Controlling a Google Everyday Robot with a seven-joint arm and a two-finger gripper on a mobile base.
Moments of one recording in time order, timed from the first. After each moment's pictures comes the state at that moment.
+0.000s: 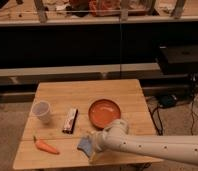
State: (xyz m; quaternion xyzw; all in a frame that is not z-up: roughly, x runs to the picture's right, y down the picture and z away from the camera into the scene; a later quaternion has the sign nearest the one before) arm -0.045 0.297 0.769 -0.24 -0.26 0.02 0.93
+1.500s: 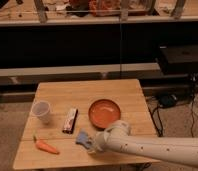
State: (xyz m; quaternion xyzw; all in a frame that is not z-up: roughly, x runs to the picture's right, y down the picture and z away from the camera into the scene) arm -0.041 0.294 0.763 -0.22 -0.28 0.02 0.94
